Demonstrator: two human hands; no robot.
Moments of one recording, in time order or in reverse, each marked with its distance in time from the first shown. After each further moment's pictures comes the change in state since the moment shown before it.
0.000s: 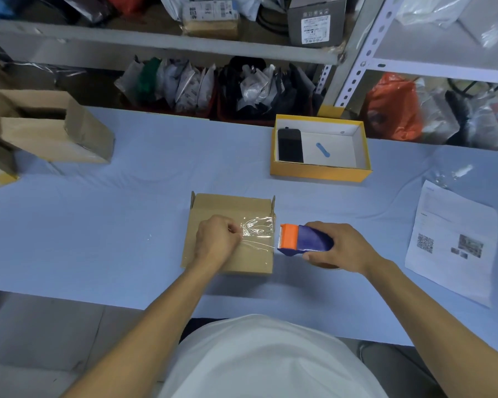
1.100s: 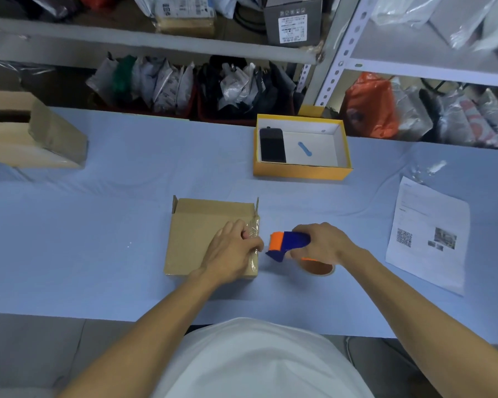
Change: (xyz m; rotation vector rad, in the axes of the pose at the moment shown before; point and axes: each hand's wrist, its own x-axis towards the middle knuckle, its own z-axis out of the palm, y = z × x) left_hand 0.003 -0.005 0.052 0.350 -0.109 0.680; right_hand 0.022 0.002 0.001 -0.173 -0.218 0.263
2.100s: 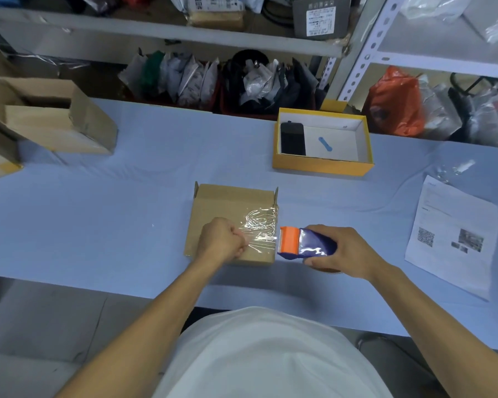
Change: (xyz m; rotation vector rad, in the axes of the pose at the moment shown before) left_hand -0.029 -0.007 -0.037 -0.527 0.044 -0.758; right_hand -0.047 0.000 0.019 0.313 0.186 -0.264
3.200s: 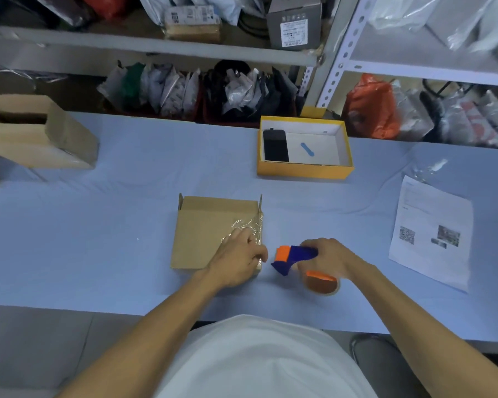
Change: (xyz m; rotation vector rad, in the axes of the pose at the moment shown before) left_hand -0.002 0.007 0.036 0.539 -0.248 0.694; right_hand 0.013 0.013 0.009 -0.173 -0.206 0.343
